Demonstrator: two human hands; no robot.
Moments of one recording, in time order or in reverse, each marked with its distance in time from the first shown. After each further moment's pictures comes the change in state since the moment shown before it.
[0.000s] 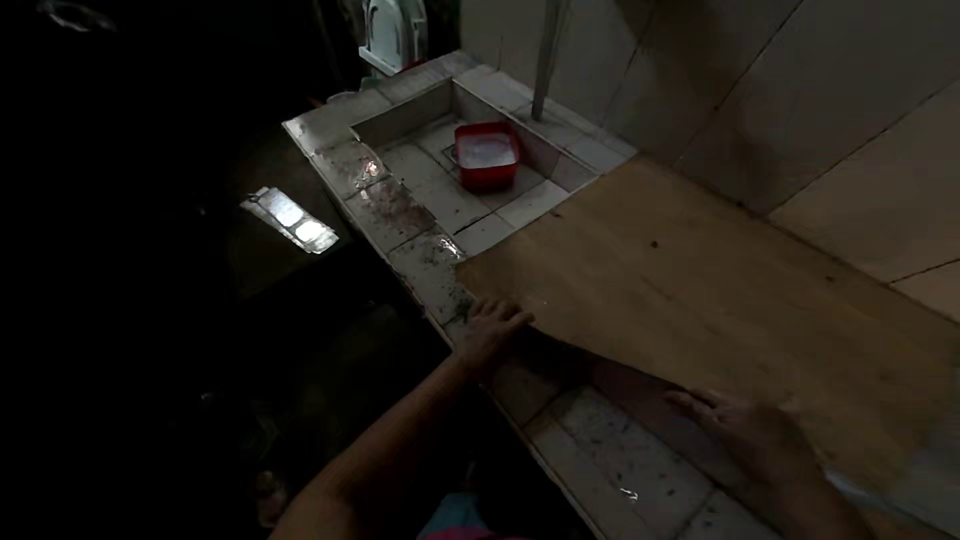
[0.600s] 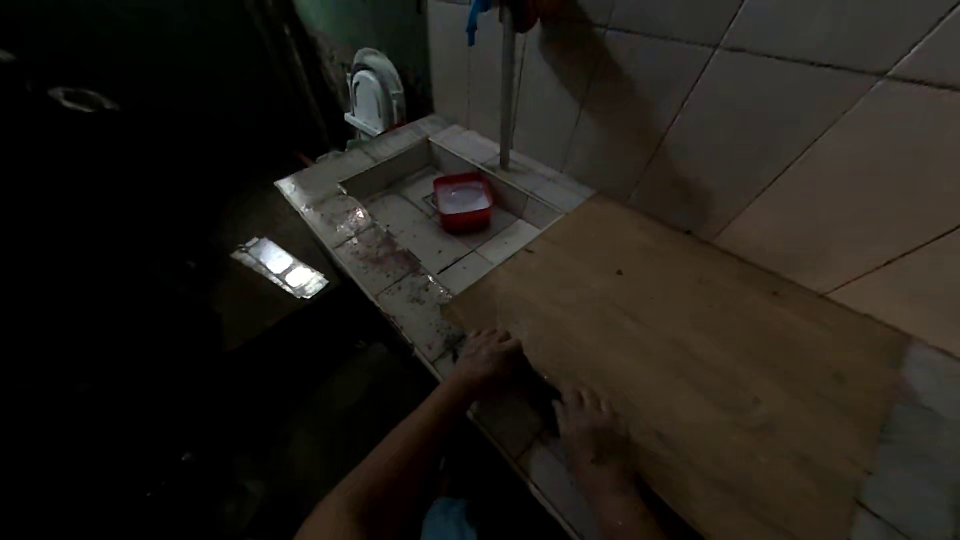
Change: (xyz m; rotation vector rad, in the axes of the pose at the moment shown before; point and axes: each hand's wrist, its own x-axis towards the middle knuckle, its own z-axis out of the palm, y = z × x) left_hand 0.031 0.000 -0.007 0.017 -0.287 -0.047; right_hand 0.001 -0.144 0.076 -0.199 0.349 -0.058
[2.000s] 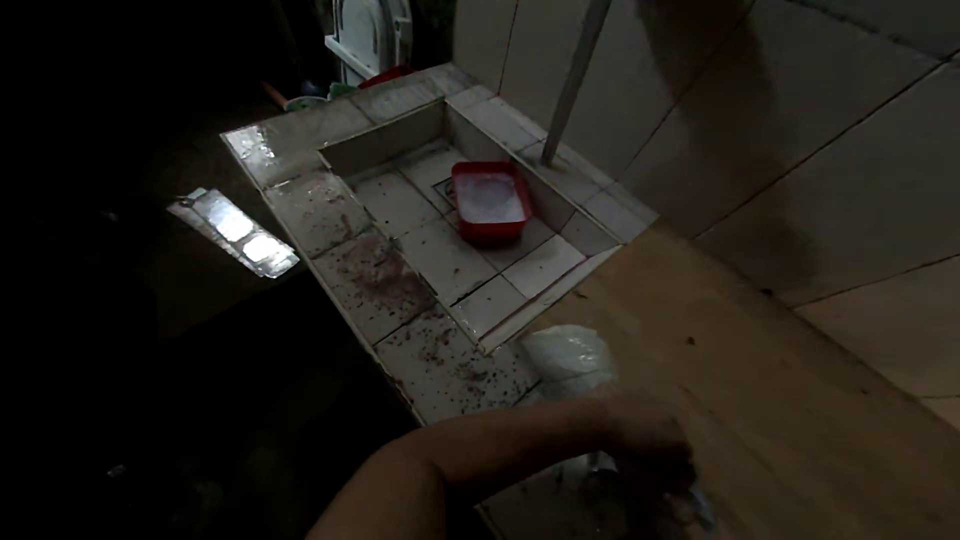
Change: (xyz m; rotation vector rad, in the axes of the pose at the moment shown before) left_hand 0.138 0.015 -0.060 -0.129 -0.480 0.643; right_hand 0.063 0.038 -0.007 0.178 -0.187 0.403
